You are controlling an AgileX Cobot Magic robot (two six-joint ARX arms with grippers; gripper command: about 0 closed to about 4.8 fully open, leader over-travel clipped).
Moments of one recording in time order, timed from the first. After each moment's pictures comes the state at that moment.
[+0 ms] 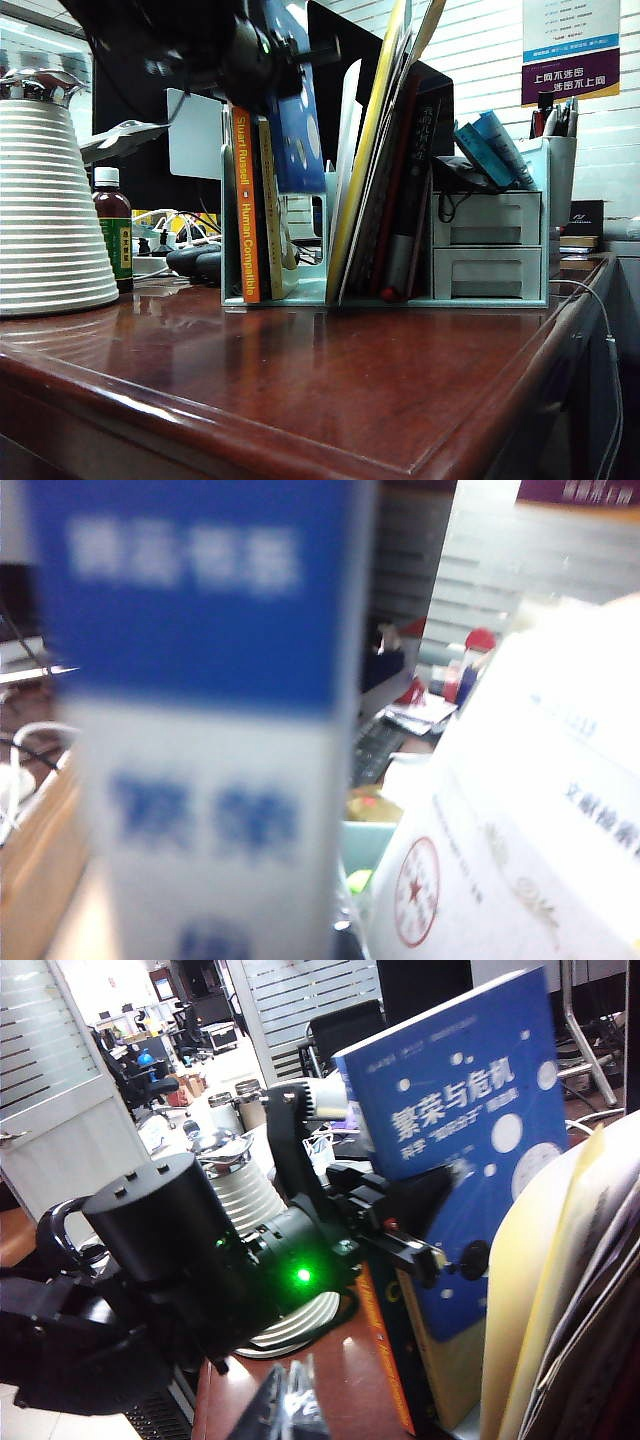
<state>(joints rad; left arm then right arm) -0.57 1.85 1.27 0.76 -0.32 -0.03 0.48 1.00 0.90 0.11 -0.36 0.29</state>
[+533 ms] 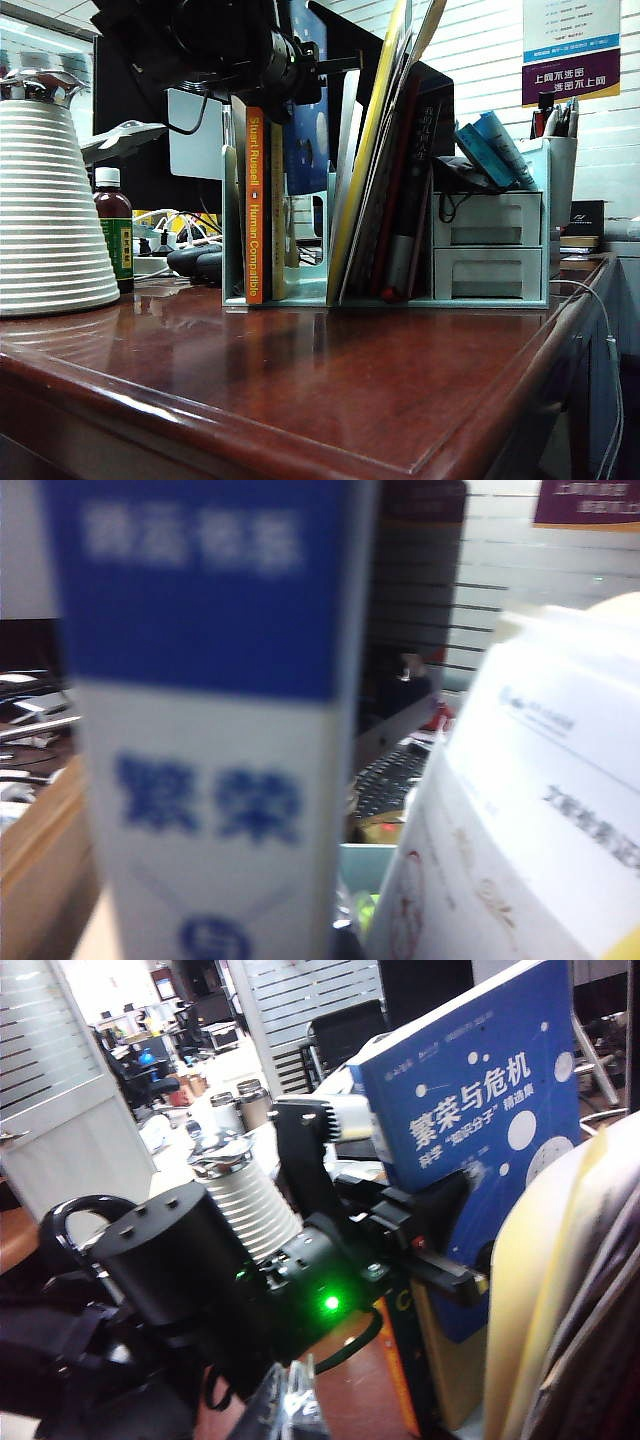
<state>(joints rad) -0.63 1.91 1.29 0.87 -0.44 0.08 0.48 1.00 0.90 0.11 -0.36 0.29</state>
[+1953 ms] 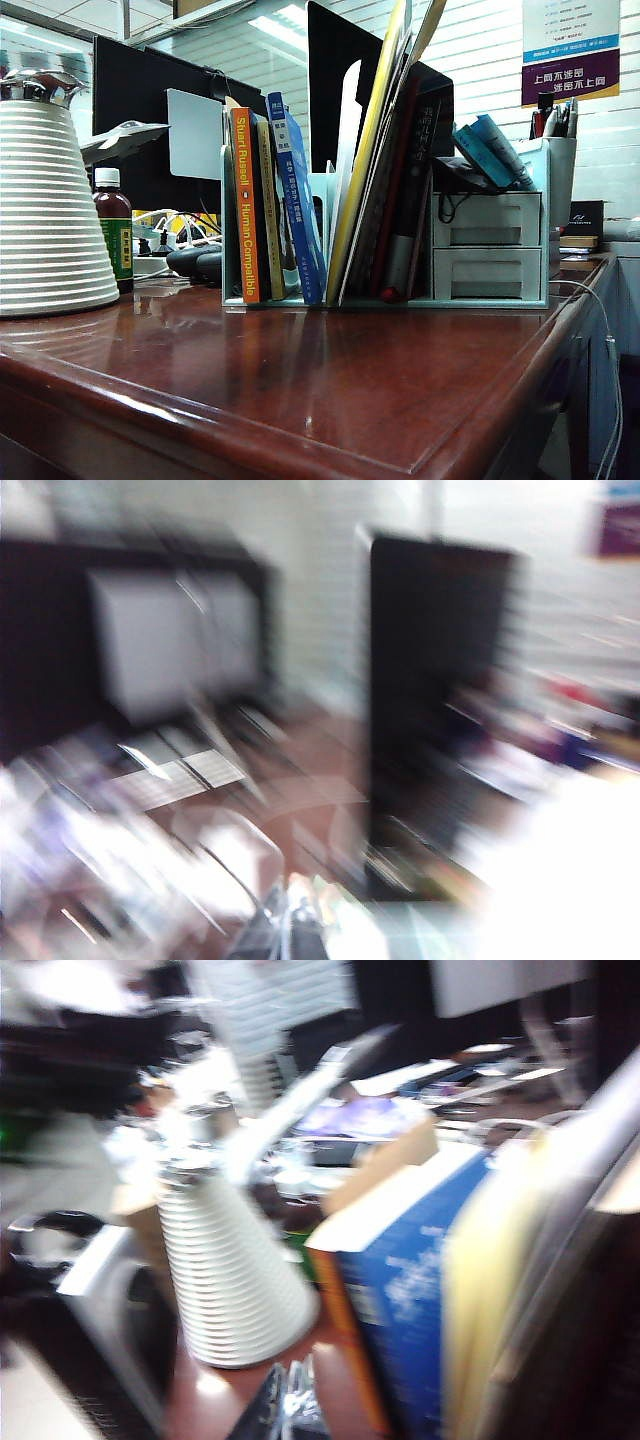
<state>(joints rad) -0.63 1.39 1.29 0.31 -0.50 0.15 0.48 0.99 0.90 0.11 -0.29 0.29</state>
